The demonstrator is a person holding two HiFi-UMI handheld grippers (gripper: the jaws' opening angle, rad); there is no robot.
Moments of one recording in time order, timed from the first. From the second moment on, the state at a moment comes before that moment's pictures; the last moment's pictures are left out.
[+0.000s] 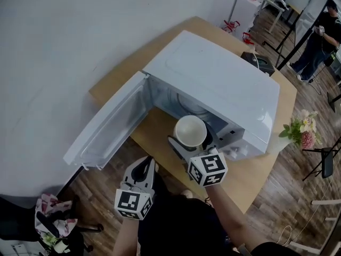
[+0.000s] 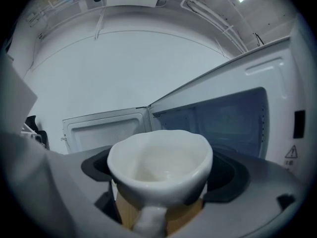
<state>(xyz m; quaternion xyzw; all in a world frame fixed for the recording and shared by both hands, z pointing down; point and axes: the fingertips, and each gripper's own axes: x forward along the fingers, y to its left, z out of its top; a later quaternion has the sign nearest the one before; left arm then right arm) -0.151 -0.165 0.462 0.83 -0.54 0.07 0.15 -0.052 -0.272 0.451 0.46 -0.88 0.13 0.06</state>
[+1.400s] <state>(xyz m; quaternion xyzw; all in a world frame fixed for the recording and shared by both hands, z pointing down) -0.153 -0.193 0.475 0.83 -0.53 0.09 0.16 -0.042 -0.406 0.491 0.55 -0.83 0.09 0.10</state>
